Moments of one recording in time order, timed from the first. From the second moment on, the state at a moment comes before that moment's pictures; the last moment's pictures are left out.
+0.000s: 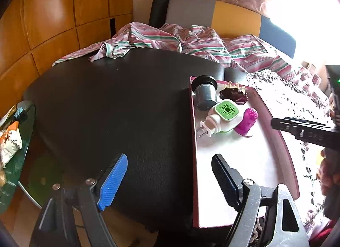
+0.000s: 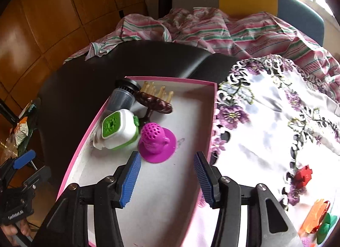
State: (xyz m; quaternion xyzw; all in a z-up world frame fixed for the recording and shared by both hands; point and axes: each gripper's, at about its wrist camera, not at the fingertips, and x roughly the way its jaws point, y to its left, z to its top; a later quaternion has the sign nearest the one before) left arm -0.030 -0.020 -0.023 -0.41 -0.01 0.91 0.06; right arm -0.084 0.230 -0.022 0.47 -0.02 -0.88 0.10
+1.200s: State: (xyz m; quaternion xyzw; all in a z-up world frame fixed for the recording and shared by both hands) left arm -0.016 0.062 -0.004 -0.38 0.11 0.91 0.13; right arm -0.035 0.430 -0.035 0.47 -0.12 -0.87 -0.09
